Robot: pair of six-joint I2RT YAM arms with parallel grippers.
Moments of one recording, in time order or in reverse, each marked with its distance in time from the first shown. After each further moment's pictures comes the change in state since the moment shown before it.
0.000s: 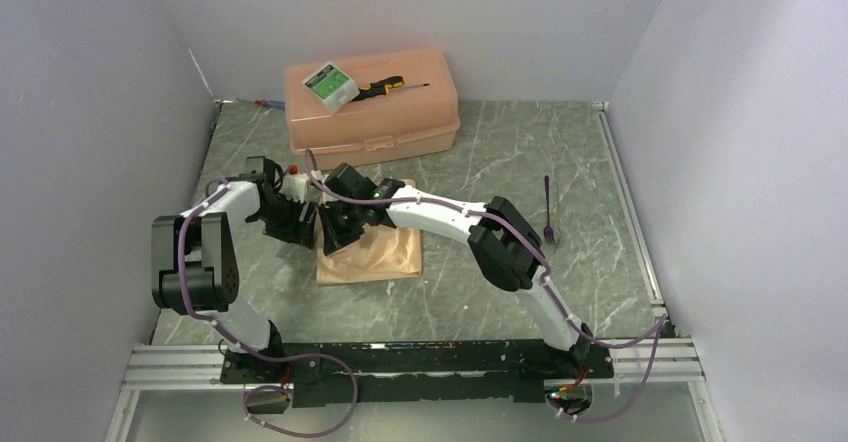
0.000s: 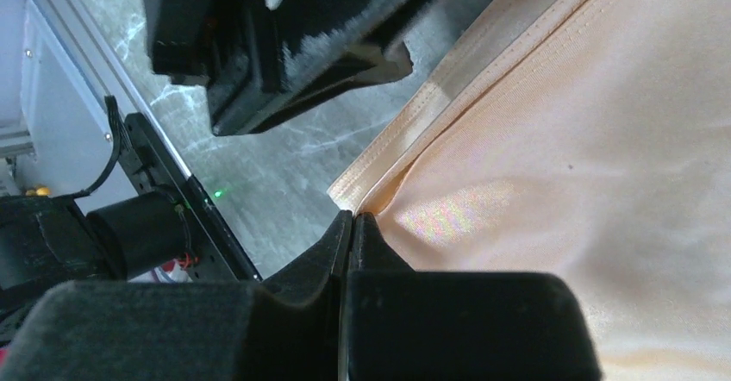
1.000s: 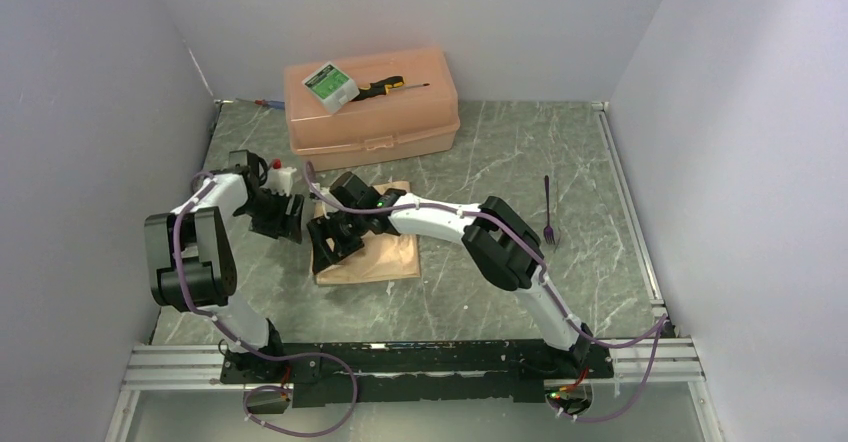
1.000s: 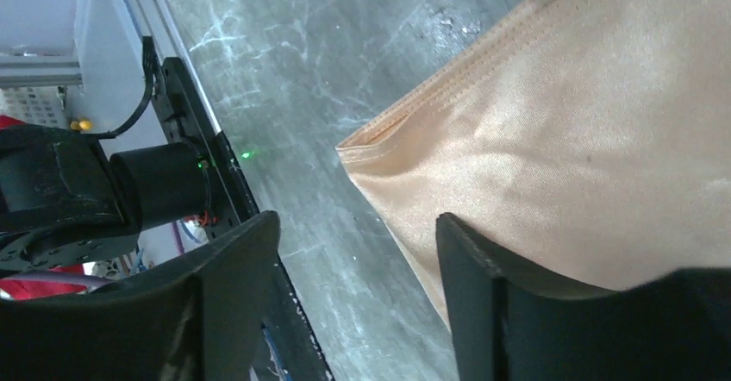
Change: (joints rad) left arm 0.082 0.026 0.061 -0.062 -0.015 0.006; right arm -0.003 0.007 -0.145 0.190 -0.207 -0.018
